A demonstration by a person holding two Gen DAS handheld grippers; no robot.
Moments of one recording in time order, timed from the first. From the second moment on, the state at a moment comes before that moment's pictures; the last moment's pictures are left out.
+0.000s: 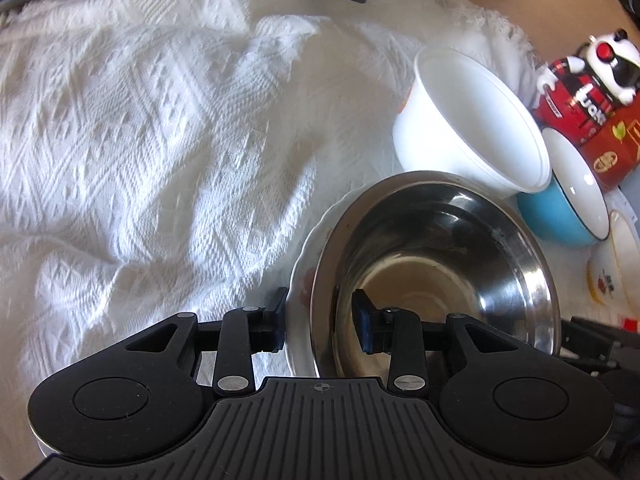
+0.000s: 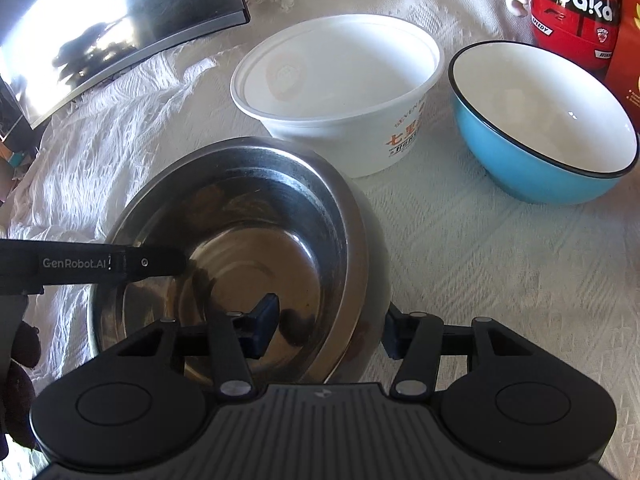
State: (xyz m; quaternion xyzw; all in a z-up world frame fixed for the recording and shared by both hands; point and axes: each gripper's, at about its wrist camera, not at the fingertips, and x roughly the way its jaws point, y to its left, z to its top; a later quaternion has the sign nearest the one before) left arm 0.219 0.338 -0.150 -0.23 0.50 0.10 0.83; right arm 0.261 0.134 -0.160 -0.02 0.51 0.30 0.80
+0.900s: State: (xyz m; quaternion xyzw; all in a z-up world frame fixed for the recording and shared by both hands) left arm 0.180 0.330 -0.093 -0.22 0.45 0.19 0.85; right arm 0.227 0.094 -0.123 -0.03 0.46 0.33 0.82
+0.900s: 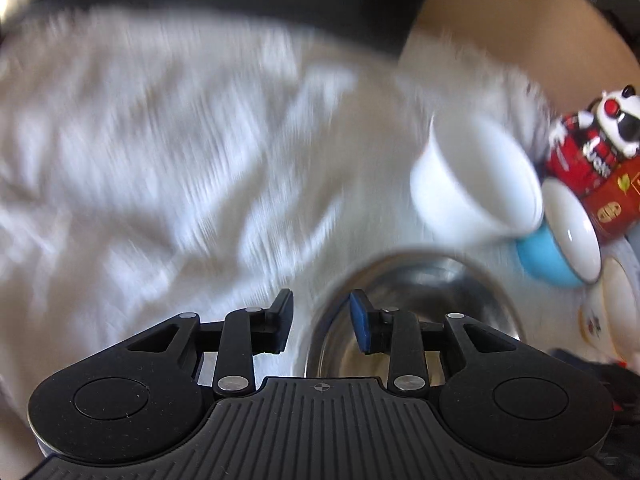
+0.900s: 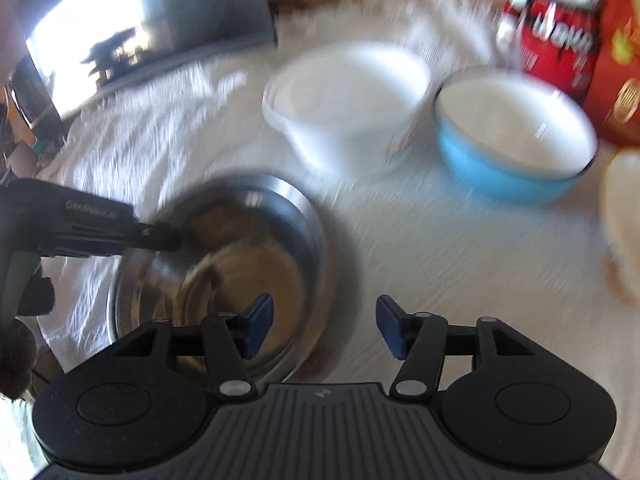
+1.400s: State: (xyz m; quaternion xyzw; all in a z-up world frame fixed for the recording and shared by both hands) left arm 0.294 0.155 -0.075 -0.29 0.46 -0.05 0.83; right arm 0.298 -0.101 -0.071 -0.07 0.36 0.11 0.92
